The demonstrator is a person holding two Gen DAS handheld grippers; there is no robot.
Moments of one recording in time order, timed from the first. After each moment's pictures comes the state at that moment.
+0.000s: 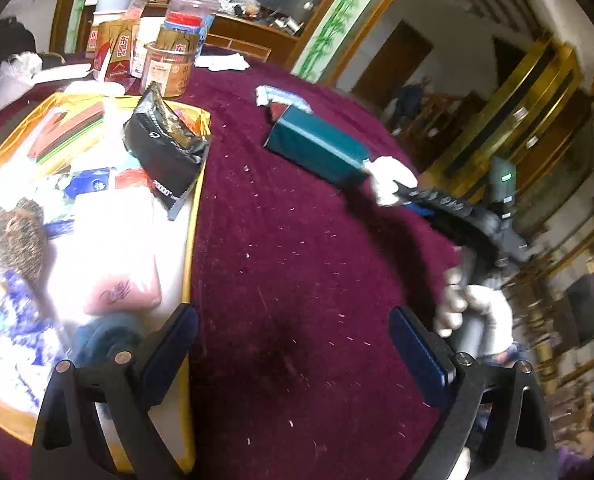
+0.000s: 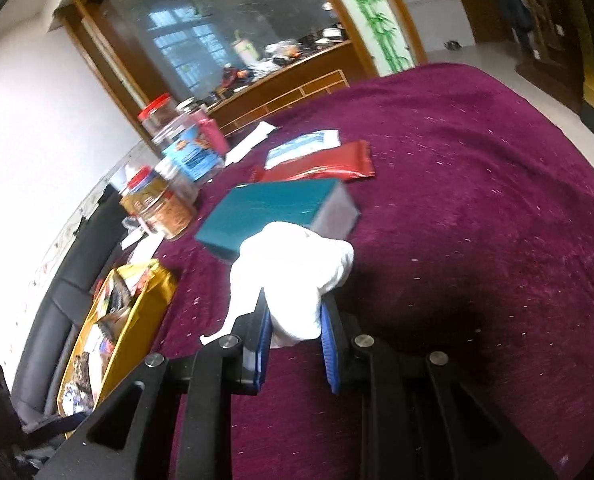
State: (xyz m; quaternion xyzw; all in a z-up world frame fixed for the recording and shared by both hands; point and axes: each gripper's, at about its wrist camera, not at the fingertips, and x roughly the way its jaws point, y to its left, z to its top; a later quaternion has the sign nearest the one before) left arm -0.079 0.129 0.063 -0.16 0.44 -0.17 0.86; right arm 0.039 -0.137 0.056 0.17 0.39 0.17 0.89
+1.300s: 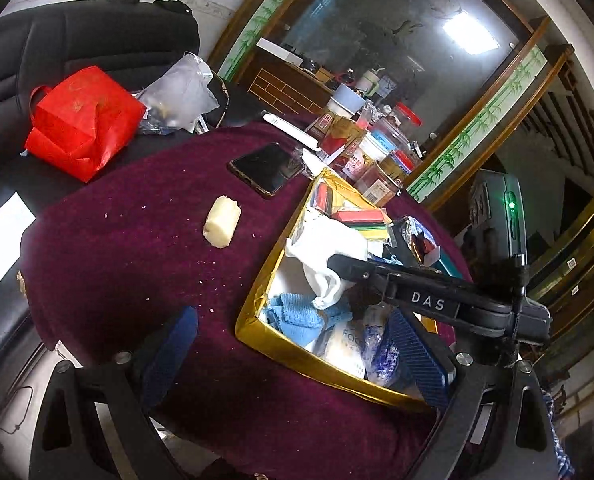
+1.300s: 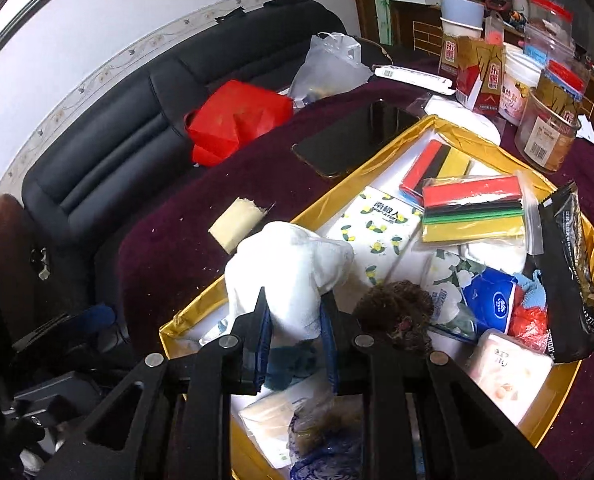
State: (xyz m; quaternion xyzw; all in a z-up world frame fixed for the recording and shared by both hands) left arm -0.199 0.391 0.059 -0.32 0.32 0.02 0.89; right arm -0.047 0.286 0.064 -0.11 0.48 0.41 0.77
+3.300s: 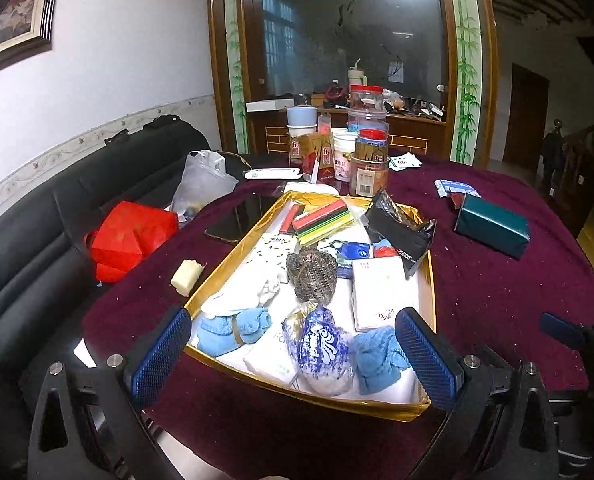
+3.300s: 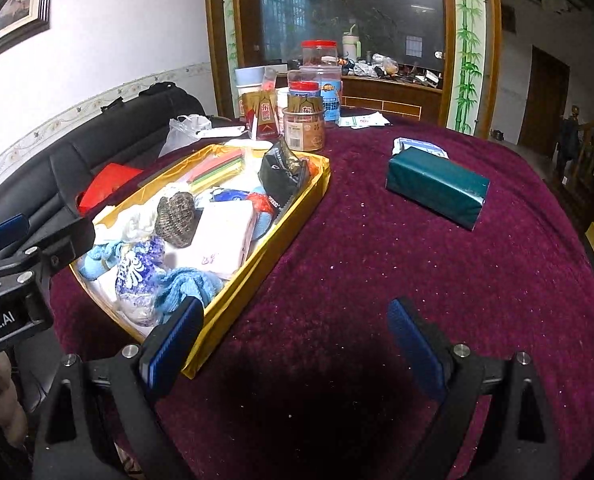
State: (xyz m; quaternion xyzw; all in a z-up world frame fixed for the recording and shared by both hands) left arm -0.178 0.200 0.100 -0.03 0.30 0.17 0.94; right arm -0.143 0.062 0.078 -0.06 0.35 0.19 0.91
